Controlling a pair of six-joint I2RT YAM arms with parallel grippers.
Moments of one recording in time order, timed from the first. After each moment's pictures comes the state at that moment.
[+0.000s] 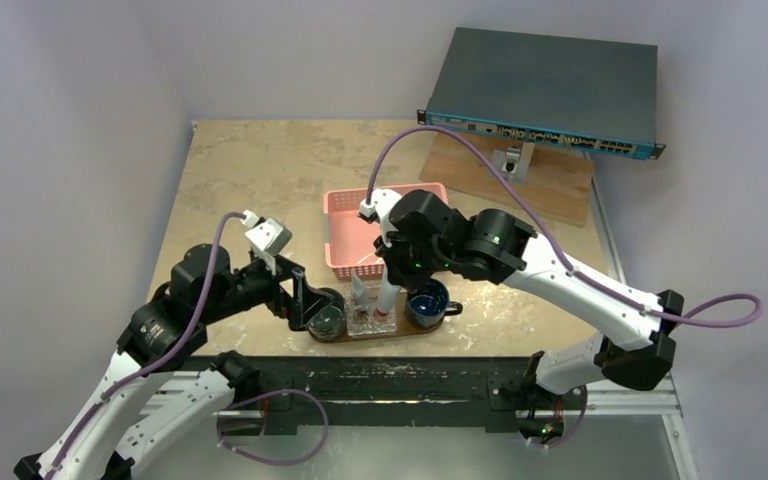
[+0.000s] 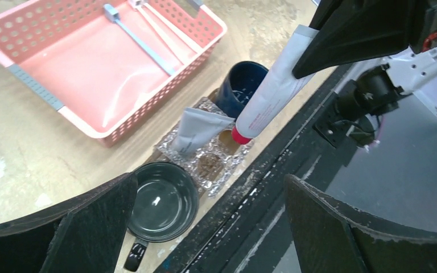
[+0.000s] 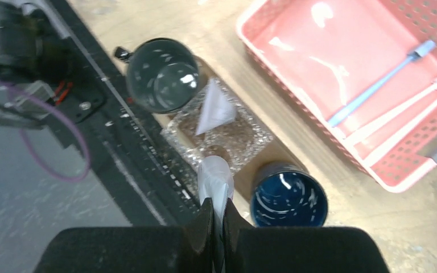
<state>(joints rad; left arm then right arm) -0.63 0.58 0.93 -0.74 0.32 -0.24 1.10 1.38 1.62 -1.06 0.02 0.21</state>
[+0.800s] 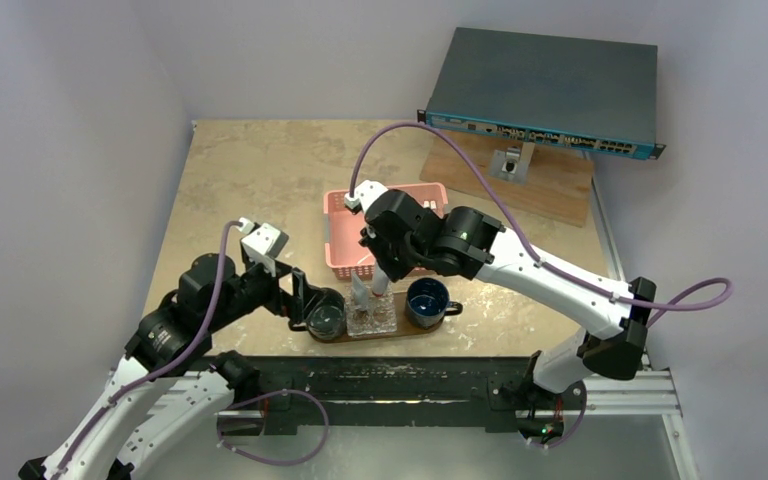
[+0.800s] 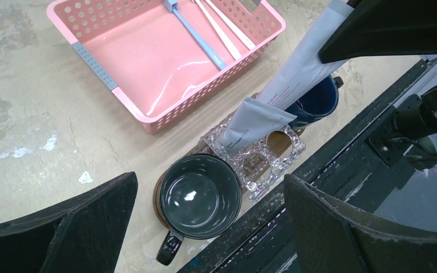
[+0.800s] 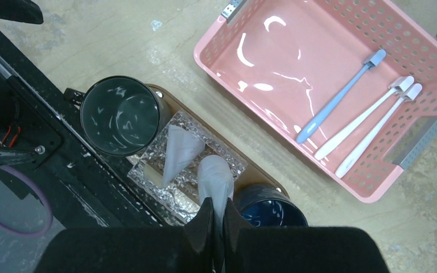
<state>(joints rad) -0.63 0.51 0.82 -0.72 0.11 -0.23 1.11 1.50 1.64 -1.00 0.22 0.25</state>
